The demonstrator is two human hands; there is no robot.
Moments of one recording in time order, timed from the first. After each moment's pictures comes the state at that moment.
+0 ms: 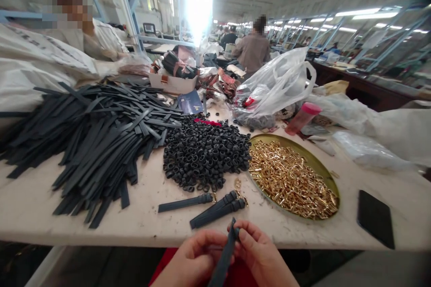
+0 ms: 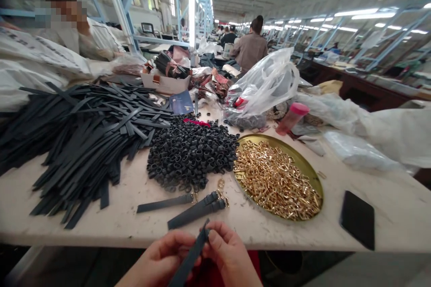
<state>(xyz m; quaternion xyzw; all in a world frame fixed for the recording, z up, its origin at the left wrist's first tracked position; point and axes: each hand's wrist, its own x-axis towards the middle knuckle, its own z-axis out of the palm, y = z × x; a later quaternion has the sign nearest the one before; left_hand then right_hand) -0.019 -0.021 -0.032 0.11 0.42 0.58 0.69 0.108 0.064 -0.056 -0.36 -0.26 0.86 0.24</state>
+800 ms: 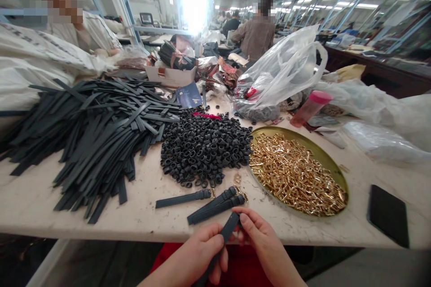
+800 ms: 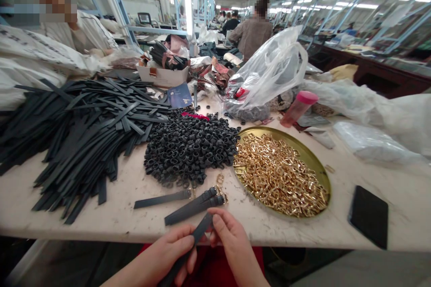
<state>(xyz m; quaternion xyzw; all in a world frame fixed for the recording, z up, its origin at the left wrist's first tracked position) -0.014 0.007 -0.042 0.25 0.55 0.37 0.71 0.120 0.090 -0.066 -0.42 -0.42 0.77 0.20</state>
